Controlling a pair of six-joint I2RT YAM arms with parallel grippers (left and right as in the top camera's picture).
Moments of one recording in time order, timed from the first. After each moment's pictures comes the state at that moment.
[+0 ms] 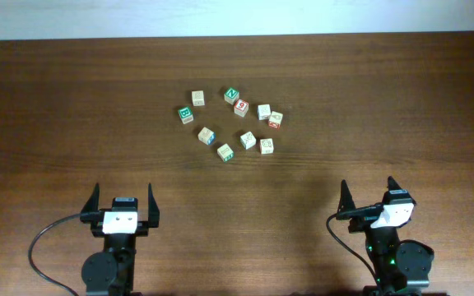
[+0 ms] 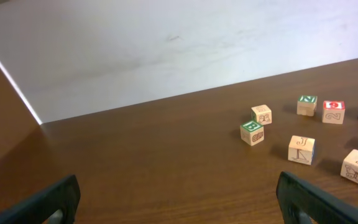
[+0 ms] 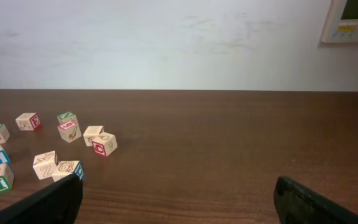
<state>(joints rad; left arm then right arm) 0.01 0.01 0.01 -0.05 -0.04 0.22 -0.03 0.01 0.01 -0.07 -0.10 0.03</state>
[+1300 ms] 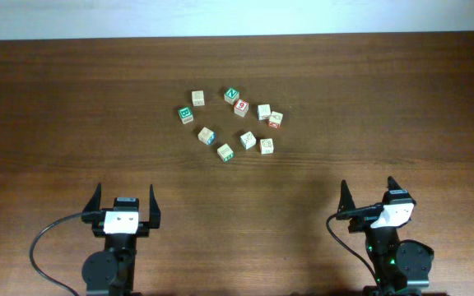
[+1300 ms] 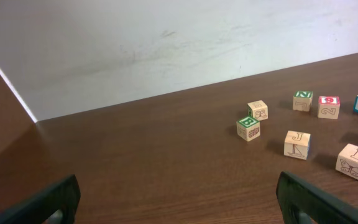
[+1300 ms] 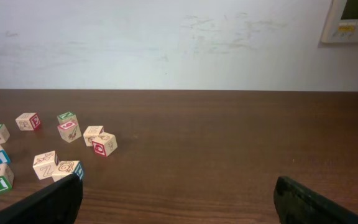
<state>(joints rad) 0.01 0.01 0.01 -0.07 -0.03 0.22 -0.03 0.01 0.01 -0.07 -0.10 0.03</state>
